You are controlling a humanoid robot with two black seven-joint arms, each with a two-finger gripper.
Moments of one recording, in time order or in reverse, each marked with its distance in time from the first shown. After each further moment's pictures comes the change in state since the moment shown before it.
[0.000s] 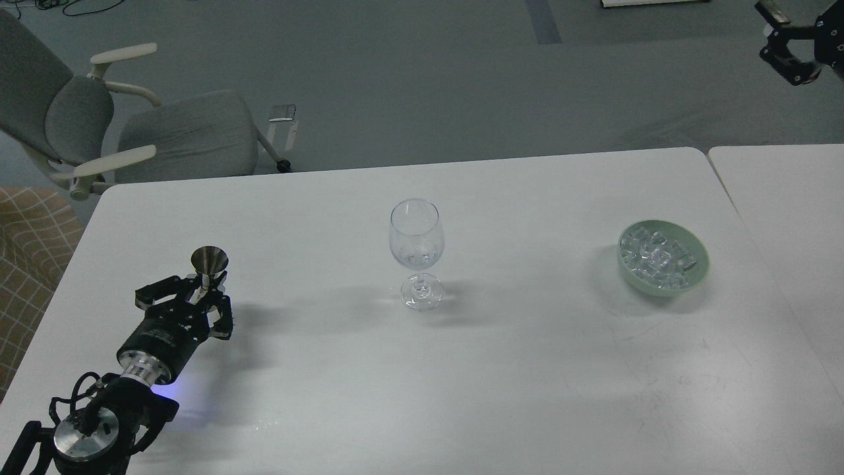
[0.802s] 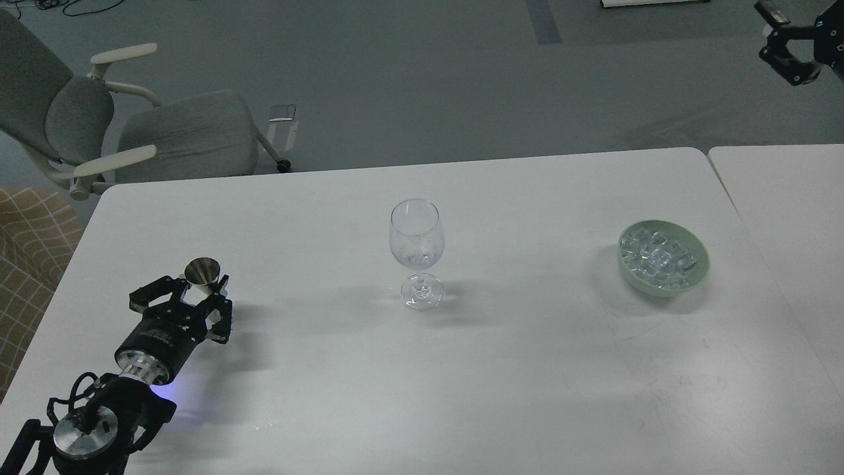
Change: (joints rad) left arm -0.011 0.007 0.003 0.020 0.002 0.010 -0.007; right arm 0.000 0.000 0.000 0.002 0.000 0.000 0.000
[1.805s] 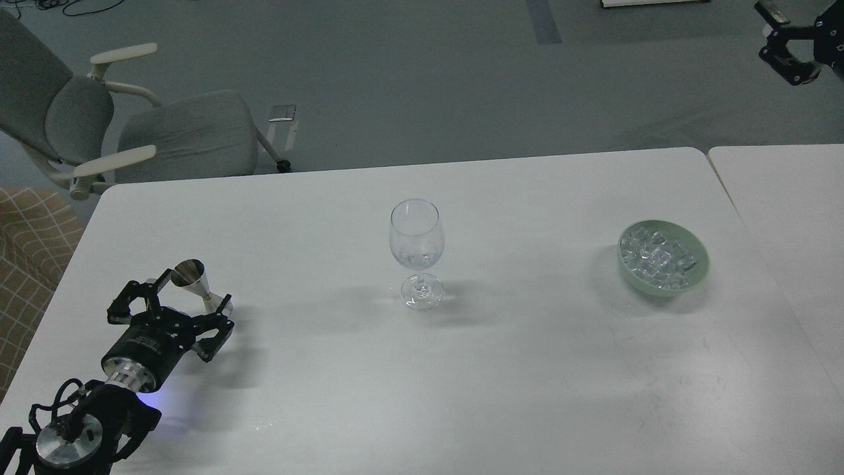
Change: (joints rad) left arm 0.040 0.044 -0.017 0.000 -0.002 -0.015 0.014; right arm 0.000 0.000 0.000 0.000 0.001 0.000 0.000
